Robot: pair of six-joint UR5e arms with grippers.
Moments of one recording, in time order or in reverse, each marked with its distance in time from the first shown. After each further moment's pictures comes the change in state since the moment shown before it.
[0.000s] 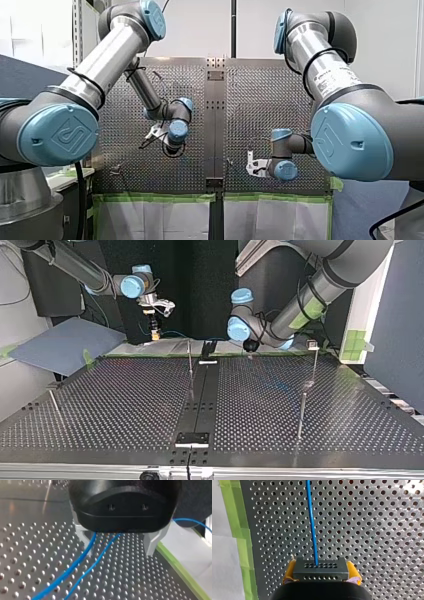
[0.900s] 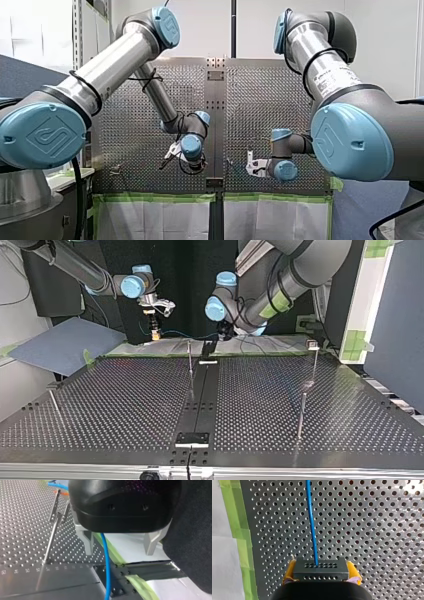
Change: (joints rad) left arm -0.162 -0.106 0.002 0.061 0.121 -0.142; right arm 0.003 0.000 -0.001 0.000 0.000 0.000
